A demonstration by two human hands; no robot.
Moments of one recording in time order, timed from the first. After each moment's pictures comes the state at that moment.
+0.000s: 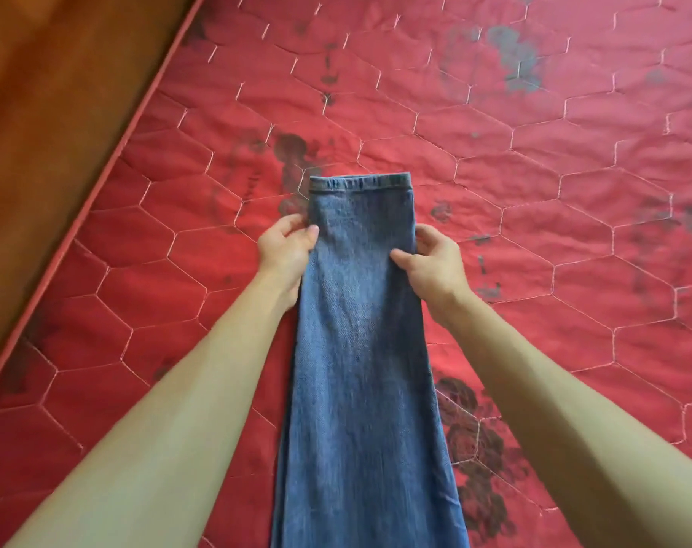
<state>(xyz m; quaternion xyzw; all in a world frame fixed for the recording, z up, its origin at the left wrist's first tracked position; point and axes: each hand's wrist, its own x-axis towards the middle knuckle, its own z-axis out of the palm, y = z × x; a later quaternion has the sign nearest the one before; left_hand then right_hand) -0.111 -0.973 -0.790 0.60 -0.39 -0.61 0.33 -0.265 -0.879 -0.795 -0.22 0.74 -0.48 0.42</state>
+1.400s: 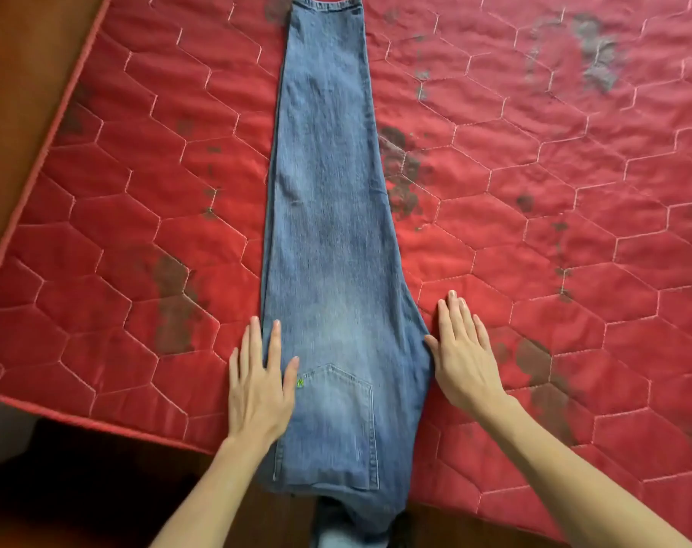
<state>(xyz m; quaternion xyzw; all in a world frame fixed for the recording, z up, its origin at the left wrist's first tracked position) 0.150 -0.437 -0.796 0.57 -0.80 -0.17 -0.07 -0.153 -0.345 -0.803 -0.53 0.82 0.03 0.21</state>
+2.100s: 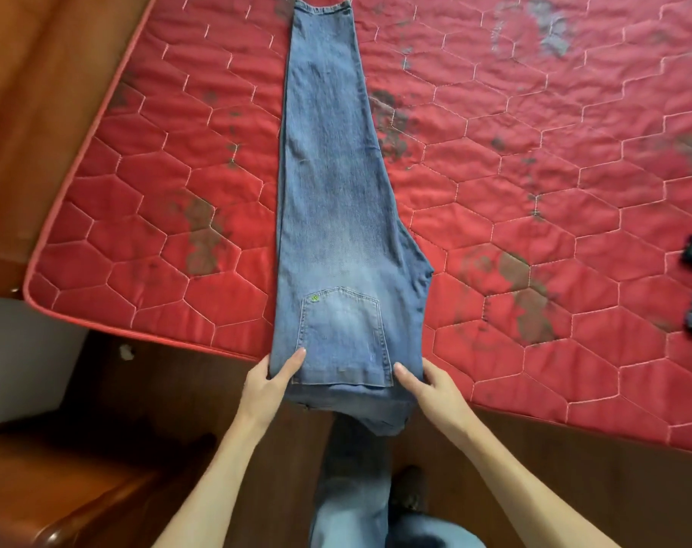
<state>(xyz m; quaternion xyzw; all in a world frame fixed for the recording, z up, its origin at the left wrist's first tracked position) 0.209 -0.316 -0.739 0.66 -0.42 -0.62 0.11 -0.028 -0.192 -0.749 -0.20 0.72 -0.33 0.57</state>
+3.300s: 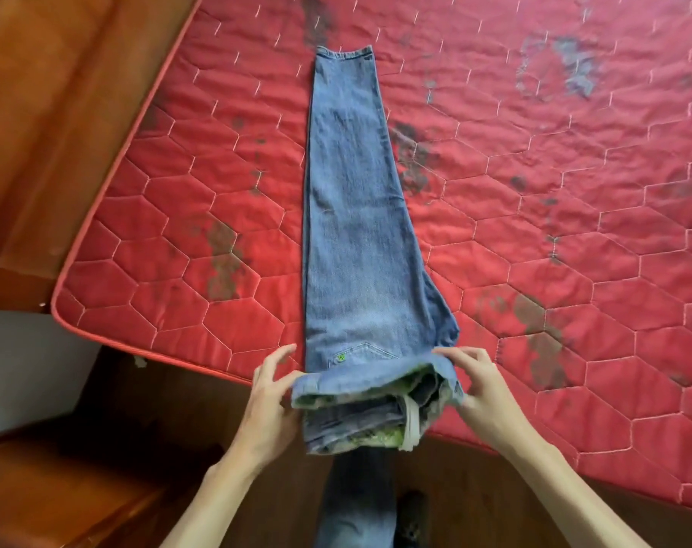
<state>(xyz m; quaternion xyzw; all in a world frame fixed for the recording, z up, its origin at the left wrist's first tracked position) 0.213 -0.348 -0.702 0.51 -0.74 -0.43 0.07 -0.086 -0.242 -0.684 -0.43 0.75 -0.29 0.42</state>
